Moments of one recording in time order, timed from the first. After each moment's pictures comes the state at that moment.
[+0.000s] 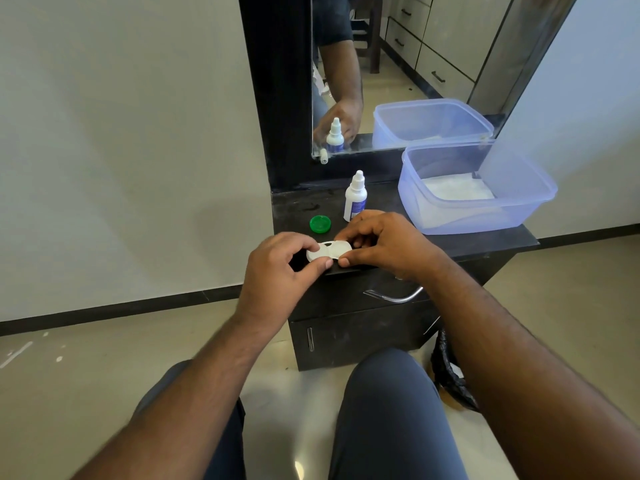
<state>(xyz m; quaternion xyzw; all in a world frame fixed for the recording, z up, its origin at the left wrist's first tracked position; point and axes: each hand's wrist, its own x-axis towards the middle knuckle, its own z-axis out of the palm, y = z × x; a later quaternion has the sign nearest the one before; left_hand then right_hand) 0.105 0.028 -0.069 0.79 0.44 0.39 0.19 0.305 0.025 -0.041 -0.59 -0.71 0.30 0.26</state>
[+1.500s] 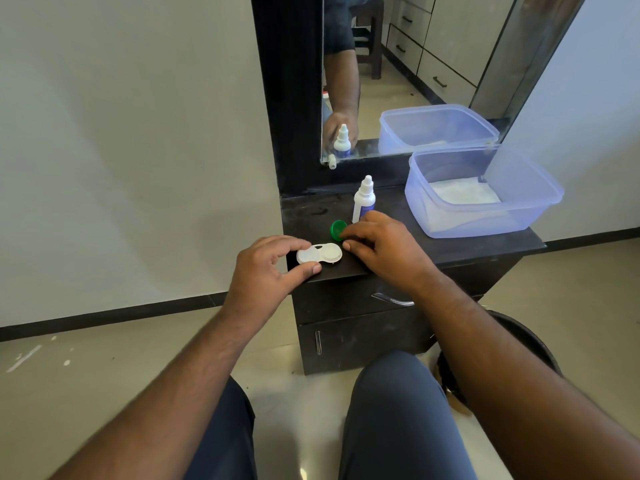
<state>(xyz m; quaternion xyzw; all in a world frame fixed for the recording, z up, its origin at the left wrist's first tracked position) 0.077 0.043 -0.072 0.78 0.44 0.39 0.22 0.284 0.023 -0.048 -0.63 -0.72 0.13 0.24</state>
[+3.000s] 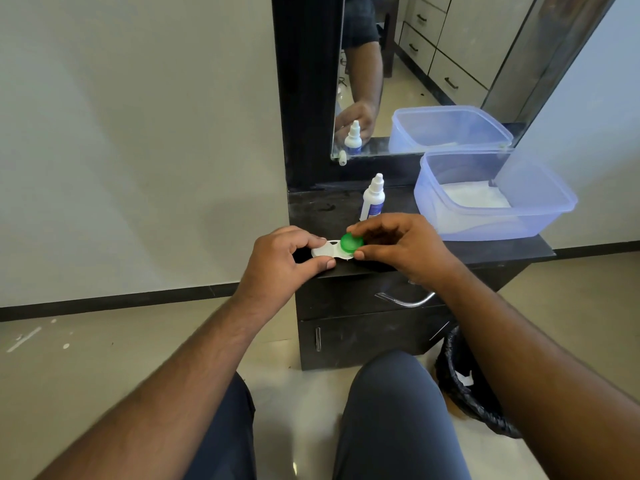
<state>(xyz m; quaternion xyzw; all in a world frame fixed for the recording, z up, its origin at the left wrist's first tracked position) 0.088 0.042 -0.063 0.78 0.44 0.37 0.24 0.303 0.019 -0.050 -0.55 -0.63 0.38 0.39</state>
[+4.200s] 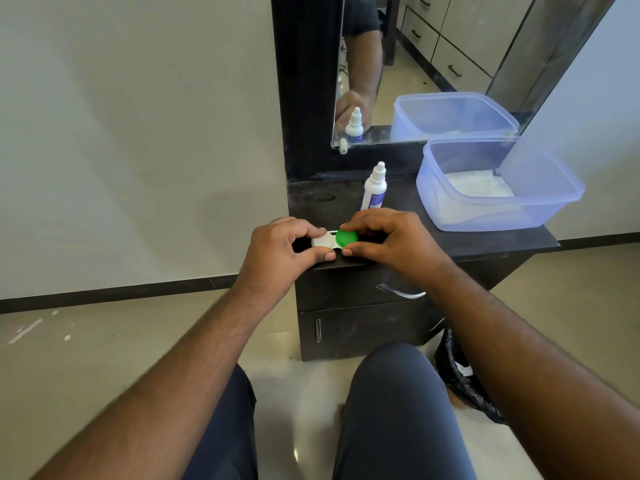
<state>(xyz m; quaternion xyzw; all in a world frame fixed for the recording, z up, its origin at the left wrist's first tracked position) 0.088 0.042 -0.062 0.77 0.45 0.37 0.25 0.293 0.024 -0.058 -0.54 -0.73 0.24 0.34</state>
